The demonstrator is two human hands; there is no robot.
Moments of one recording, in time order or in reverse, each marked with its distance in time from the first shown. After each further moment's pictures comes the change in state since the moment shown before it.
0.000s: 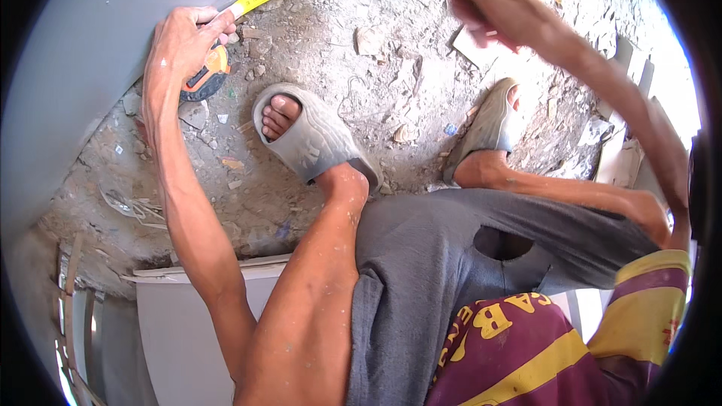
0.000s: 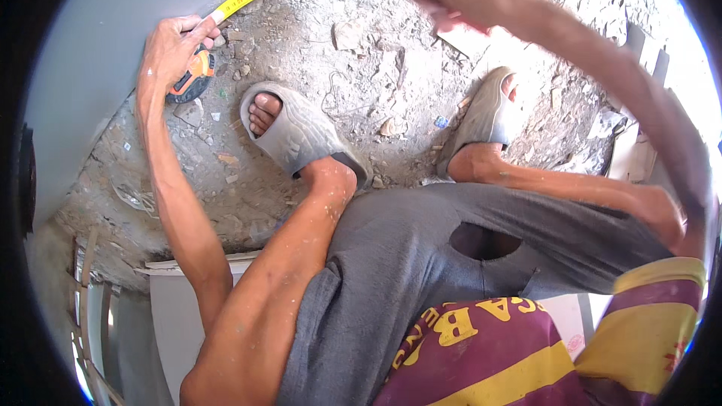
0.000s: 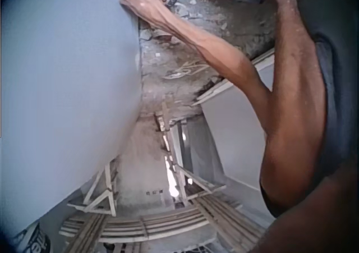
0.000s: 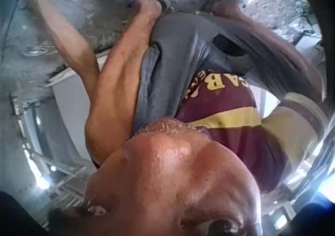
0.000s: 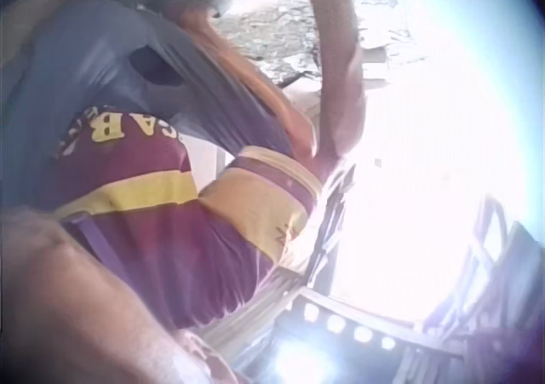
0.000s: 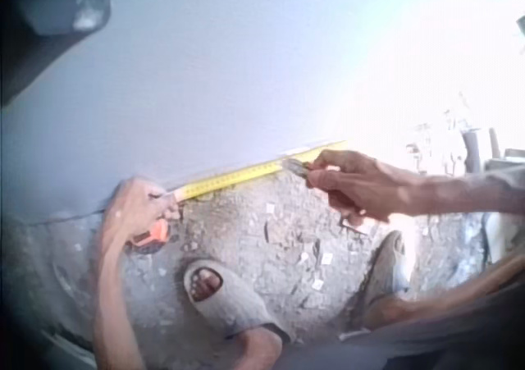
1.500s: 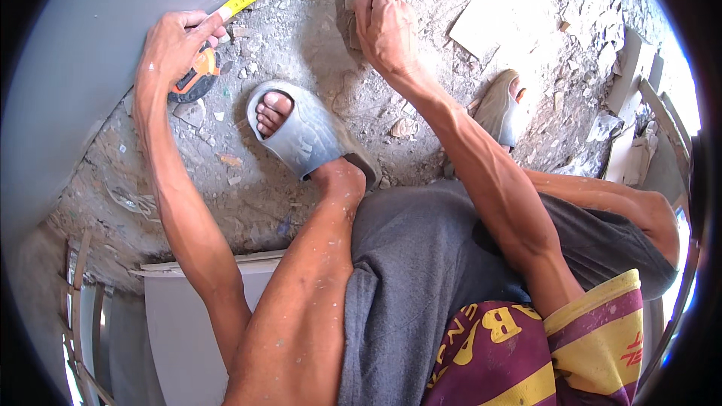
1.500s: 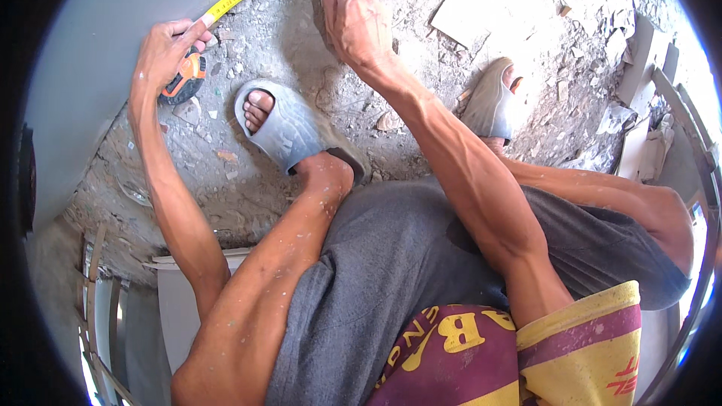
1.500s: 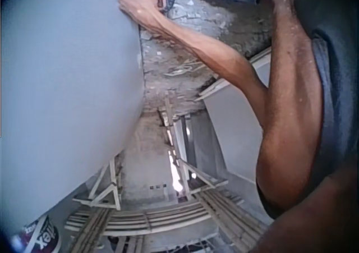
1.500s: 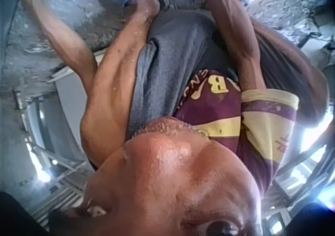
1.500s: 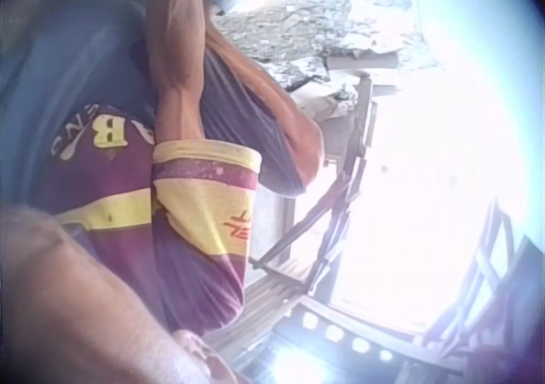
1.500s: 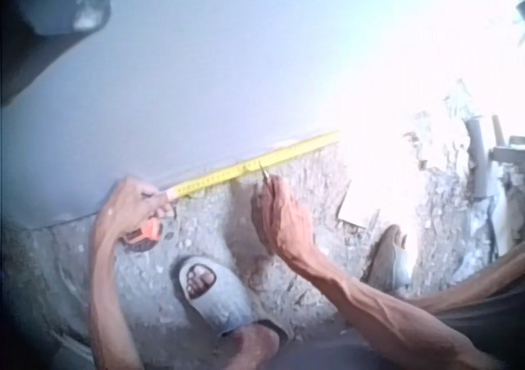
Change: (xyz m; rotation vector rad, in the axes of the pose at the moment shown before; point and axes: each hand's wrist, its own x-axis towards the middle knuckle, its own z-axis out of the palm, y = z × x) left_hand -0.008 -0.011 -0.008 0.065 -0.069 -0.053; right_hand 0.111 0.084 0.178 -0.021 0.831 -0.479
